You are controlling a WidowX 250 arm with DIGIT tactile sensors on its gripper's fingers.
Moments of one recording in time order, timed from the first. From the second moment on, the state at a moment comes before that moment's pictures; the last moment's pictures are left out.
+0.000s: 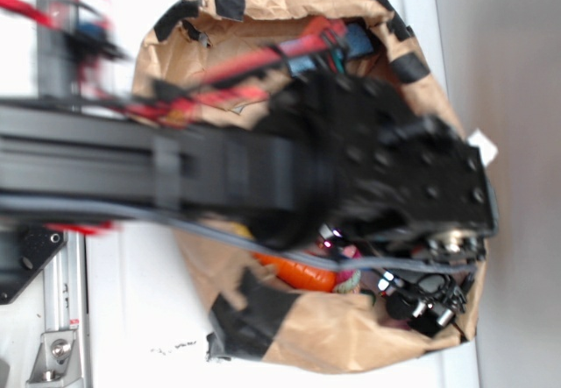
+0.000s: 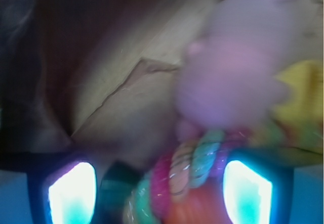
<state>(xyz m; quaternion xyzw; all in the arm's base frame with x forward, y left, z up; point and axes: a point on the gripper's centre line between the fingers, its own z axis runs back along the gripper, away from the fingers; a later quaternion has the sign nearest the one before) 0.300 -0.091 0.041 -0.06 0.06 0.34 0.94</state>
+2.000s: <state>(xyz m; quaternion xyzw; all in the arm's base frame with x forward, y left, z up) 0.258 -0.023 0.117 -0.02 -0.04 -0.07 1.00</state>
